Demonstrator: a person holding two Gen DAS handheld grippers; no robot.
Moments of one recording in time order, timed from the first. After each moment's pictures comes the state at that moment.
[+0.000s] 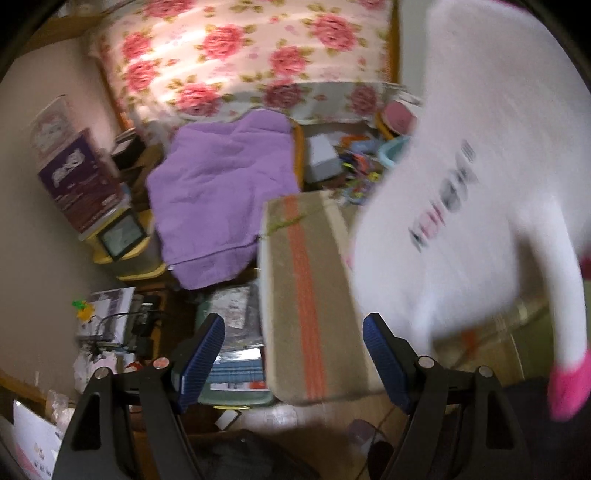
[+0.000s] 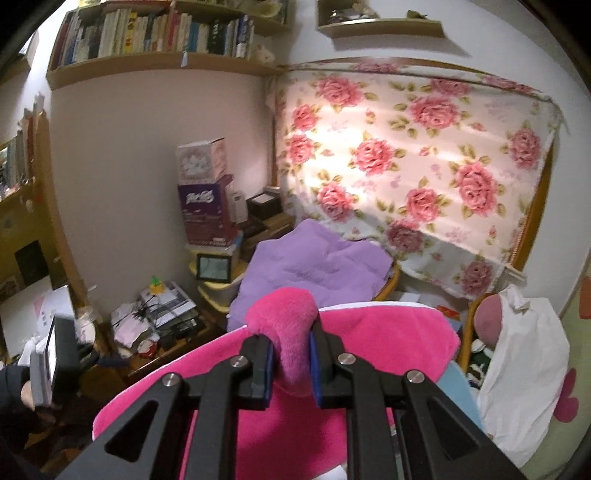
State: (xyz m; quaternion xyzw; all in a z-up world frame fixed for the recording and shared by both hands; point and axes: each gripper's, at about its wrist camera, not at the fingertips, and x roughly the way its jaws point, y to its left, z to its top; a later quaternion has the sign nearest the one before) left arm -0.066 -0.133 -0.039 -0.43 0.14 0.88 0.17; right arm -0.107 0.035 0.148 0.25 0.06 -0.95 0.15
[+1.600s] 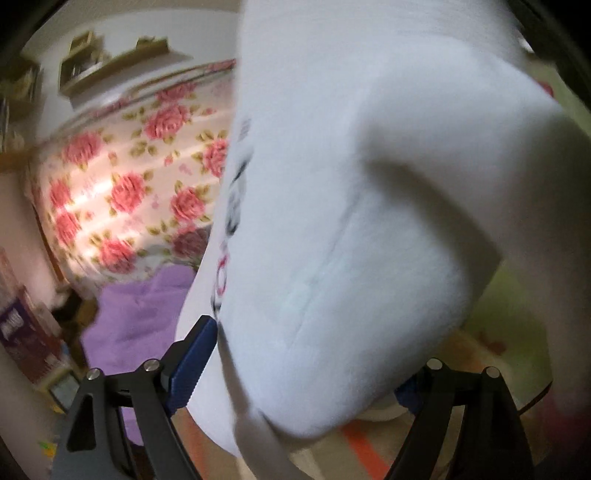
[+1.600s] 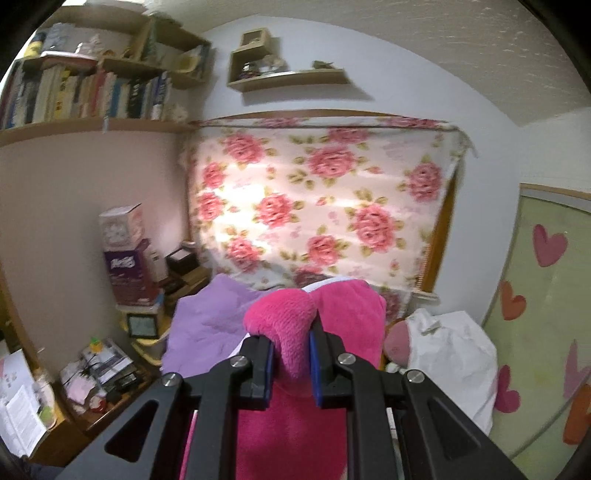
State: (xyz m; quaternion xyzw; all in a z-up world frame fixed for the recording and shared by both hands) left arm -0.059 0.090 0.032 -0.20 0.14 0.92 0.31; right arm -0.068 0.147 0.284 0.18 0.04 -0.98 -0.02
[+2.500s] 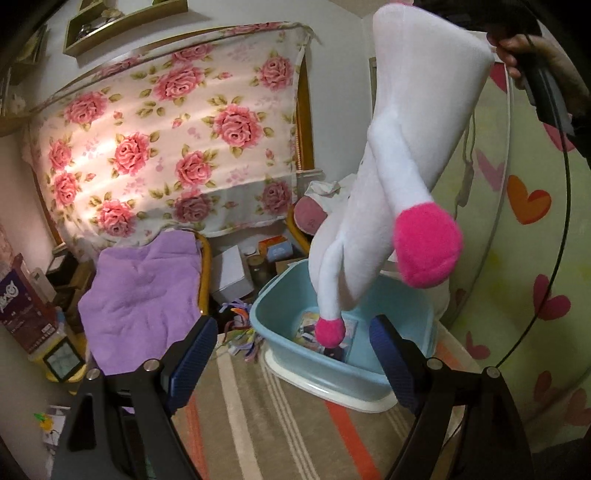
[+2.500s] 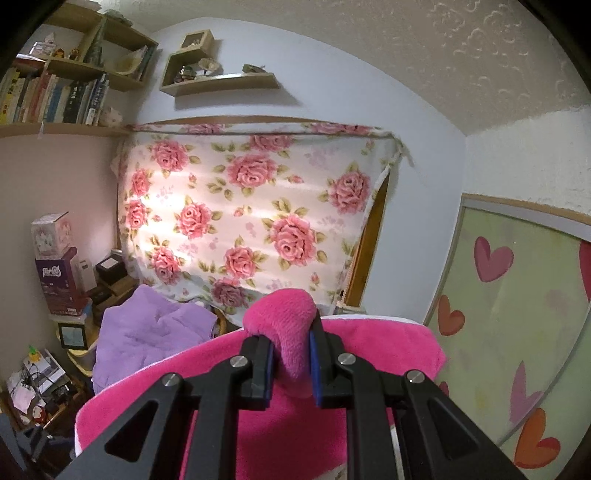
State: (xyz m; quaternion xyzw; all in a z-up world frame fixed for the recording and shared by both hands) left arm -0.099 0.076 0.058 -0.27 0.13 0.91 0.28; right arm -0.109 0.283 0.311 0.17 0.06 -0.98 -0.11
